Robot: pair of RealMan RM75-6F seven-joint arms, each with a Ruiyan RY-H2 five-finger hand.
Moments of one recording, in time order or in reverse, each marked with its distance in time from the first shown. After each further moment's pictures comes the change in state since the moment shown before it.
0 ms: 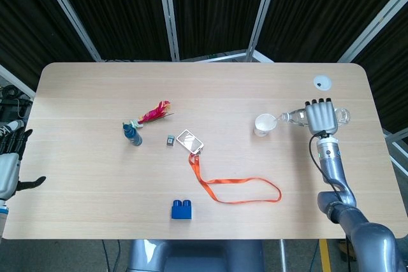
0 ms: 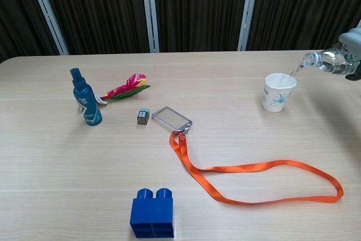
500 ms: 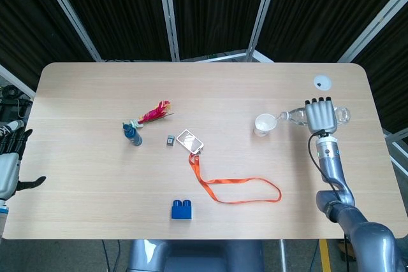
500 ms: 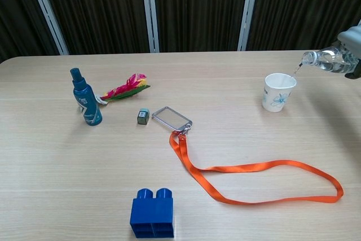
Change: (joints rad) left arm -0.001 0.001 0.000 0.001 -0.002 -0.002 -0.002; right arm 0.007 -0.004 0.010 -0.004 0.013 -0.002 -0.034
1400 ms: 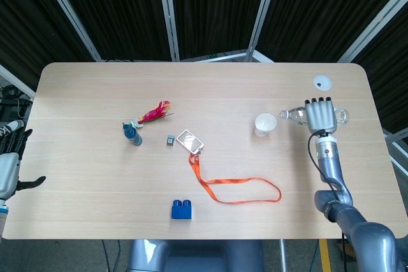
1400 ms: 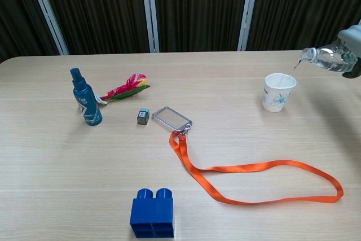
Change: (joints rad) left arm -0.001 0.001 0.000 -0.001 -0.003 -0.003 -0.003; right arm -0.002 0.001 0.017 -0.020 0.017 0.013 0.026
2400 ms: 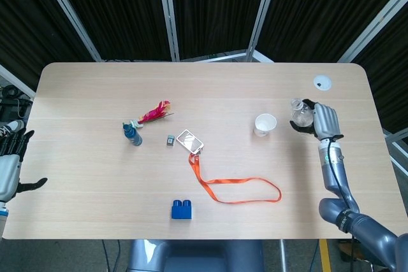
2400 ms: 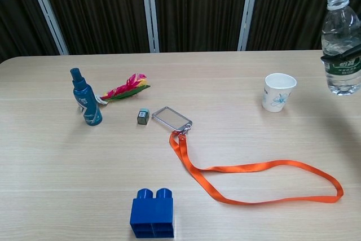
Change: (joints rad) left arm 0.009 0.013 0.010 -0.015 0.033 0.006 -0.023; right arm -0.116 0.214 0.103 -0.492 0.065 0.009 0.671
